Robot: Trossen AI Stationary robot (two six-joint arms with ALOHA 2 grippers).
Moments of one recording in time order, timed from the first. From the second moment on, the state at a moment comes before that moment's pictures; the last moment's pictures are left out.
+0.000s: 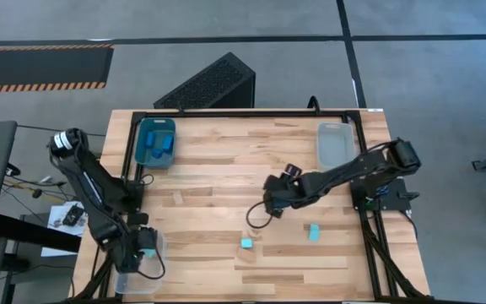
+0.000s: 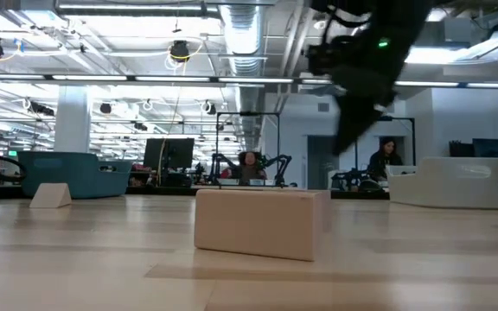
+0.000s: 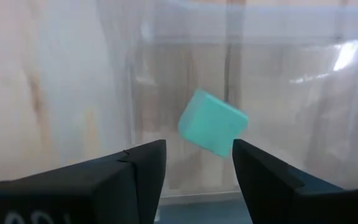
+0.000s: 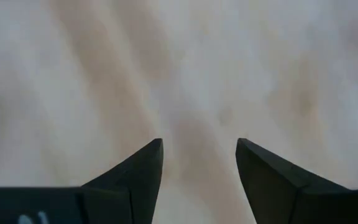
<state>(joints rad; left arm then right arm) -1.09 1.26 0.71 -0.84 -0.05 -1.08 0.22 1.67 1.11 -0.69 0.44 0.60</state>
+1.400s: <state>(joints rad) -0.55 0.95 0.32 0.32 -0.56 0.01 0.70 1.53 0.89 -0.82 -0.03 2.01</state>
